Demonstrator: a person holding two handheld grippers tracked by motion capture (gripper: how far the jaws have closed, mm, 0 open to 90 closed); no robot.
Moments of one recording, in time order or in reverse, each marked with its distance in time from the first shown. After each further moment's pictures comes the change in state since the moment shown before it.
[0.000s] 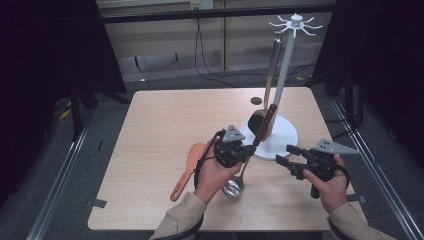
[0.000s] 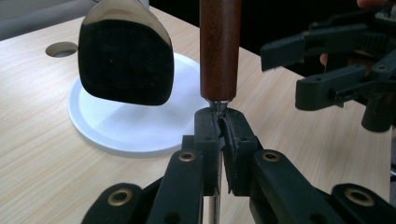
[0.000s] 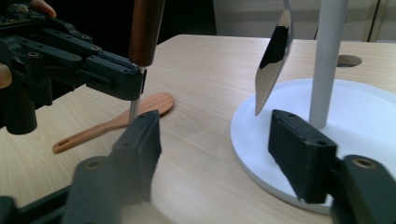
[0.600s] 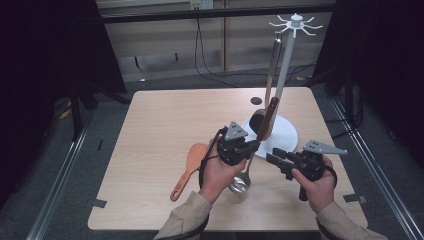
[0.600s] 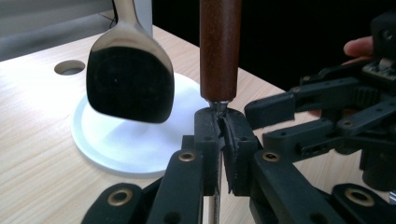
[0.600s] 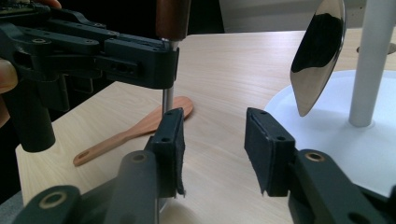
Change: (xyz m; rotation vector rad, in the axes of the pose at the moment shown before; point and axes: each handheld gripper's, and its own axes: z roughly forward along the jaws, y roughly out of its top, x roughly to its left) left arm -0.010 0.012 0.002 -0.057 0.021 -0.010; right arm 0.021 0.000 0.019 0.004 0.021 0.069
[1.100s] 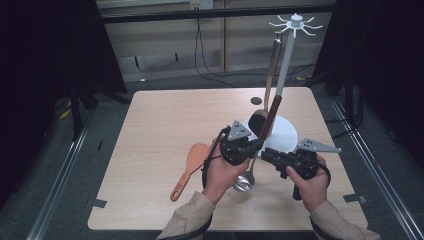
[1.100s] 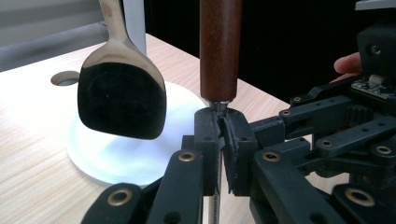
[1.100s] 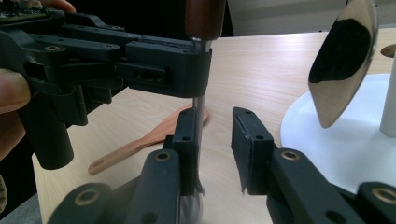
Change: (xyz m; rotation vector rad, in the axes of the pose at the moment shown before) left arm -0.006 0.004 0.002 -0.036 0.000 -0.007; right arm 0.011 0.005 0.009 -0.004 0.036 0.014
